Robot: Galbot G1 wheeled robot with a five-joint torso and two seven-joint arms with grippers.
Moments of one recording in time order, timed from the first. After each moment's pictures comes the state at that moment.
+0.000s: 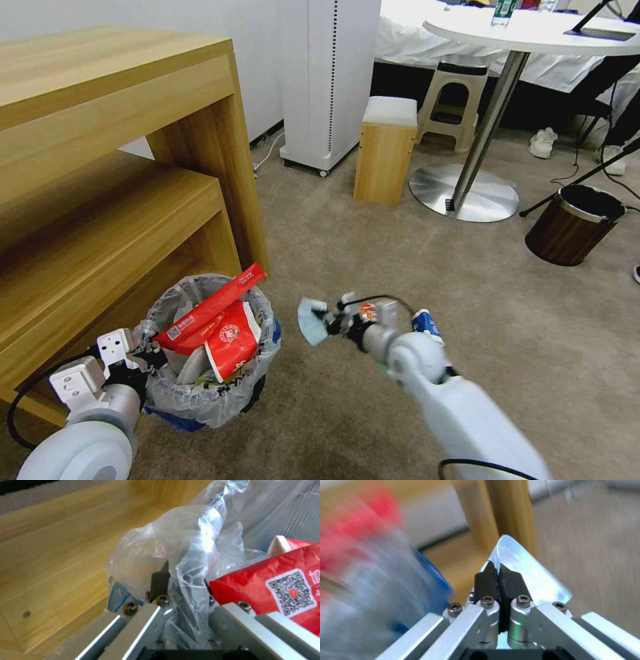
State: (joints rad) left arm 1.63 -1.21 -0.71 -2.40 -0.87 0.62 -0.63; right arm -0.97 1.09 0.09 1.87 0.70 -0.38 -0.24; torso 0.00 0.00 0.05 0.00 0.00
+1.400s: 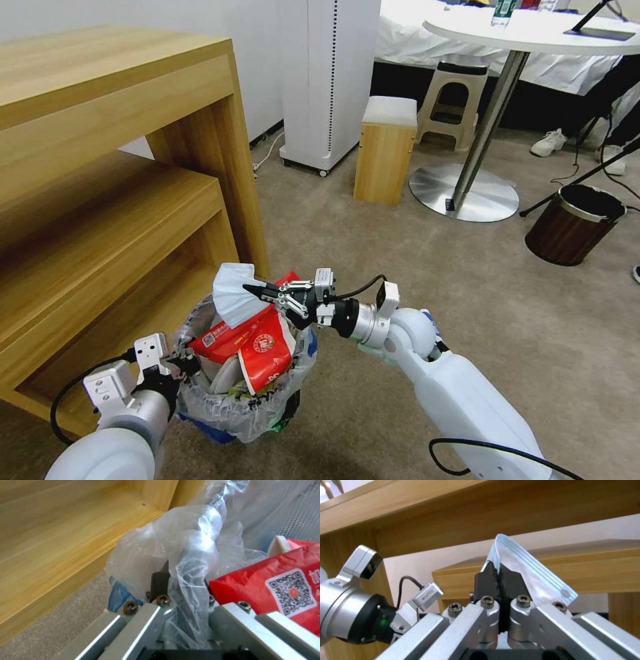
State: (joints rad) left arm 1.65 -1.22 -0.60 -2.46 -0.89 0.64 -0.64; right arm -0.82 1.22 -0.05 1.73 0.74 -0.06 -0.82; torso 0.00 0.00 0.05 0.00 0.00
